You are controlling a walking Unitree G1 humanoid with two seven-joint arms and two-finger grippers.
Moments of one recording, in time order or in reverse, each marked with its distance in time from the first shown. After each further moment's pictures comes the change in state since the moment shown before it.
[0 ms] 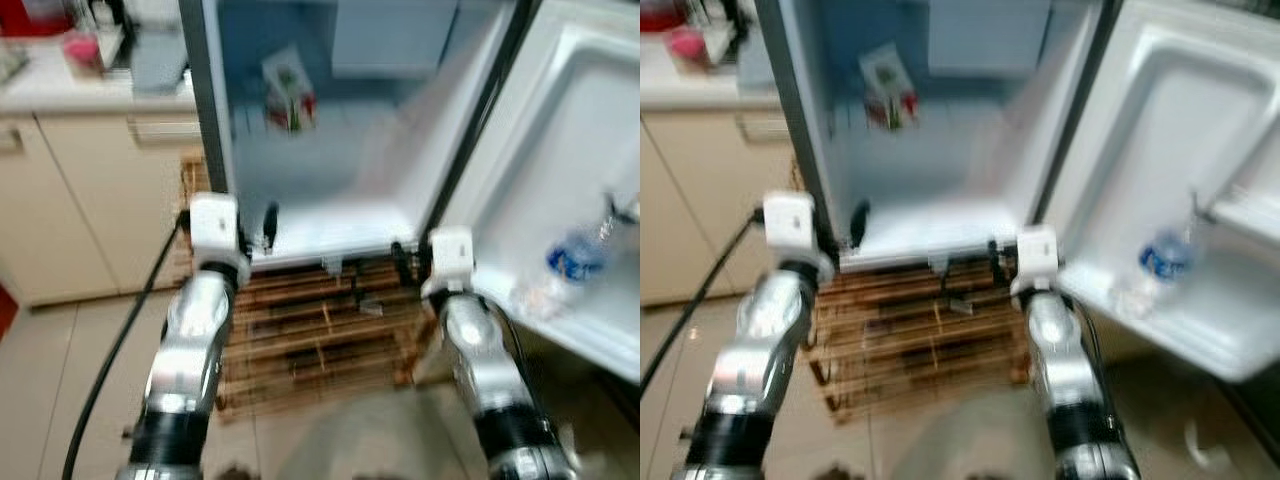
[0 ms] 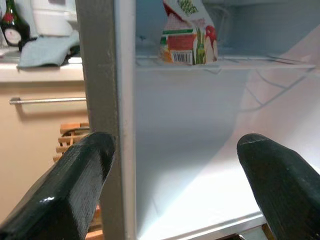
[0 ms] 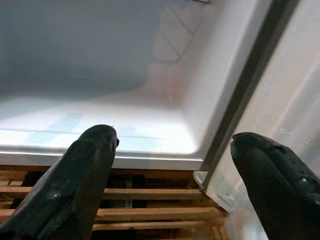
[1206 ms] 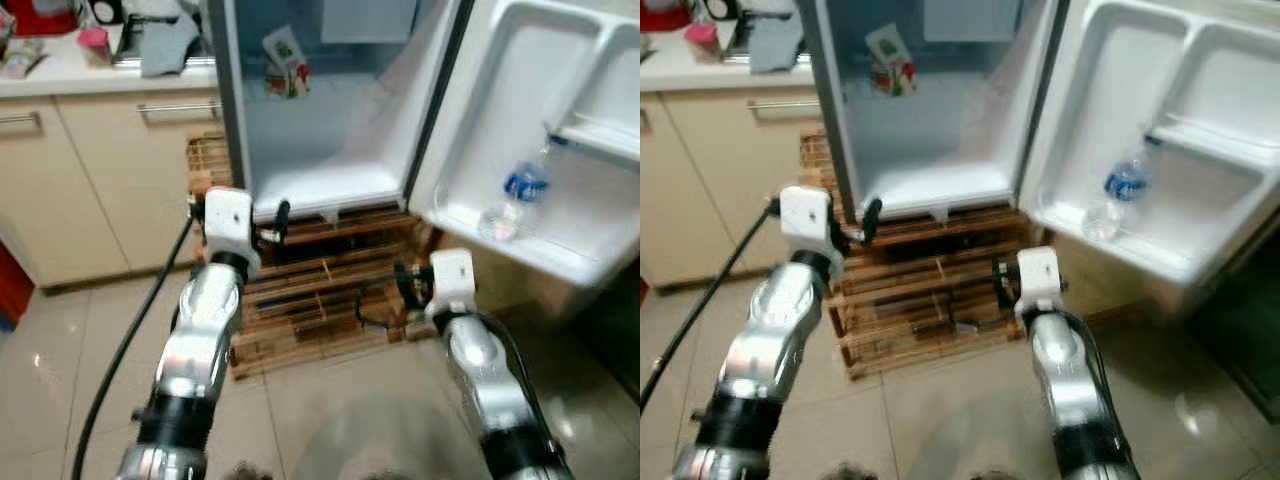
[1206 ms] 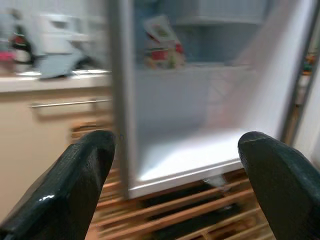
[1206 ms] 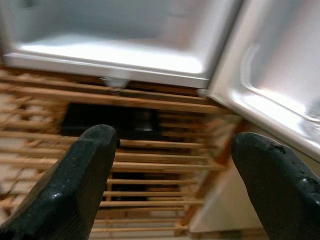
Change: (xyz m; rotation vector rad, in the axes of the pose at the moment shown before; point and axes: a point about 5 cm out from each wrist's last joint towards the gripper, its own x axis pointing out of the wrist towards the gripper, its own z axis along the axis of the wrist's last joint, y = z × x) left arm 0.013 -0.012 0.005 0.019 -0.048 -0.053; right arm -0.018 -0.009 -0.027 -0.047 0.078 -0.009
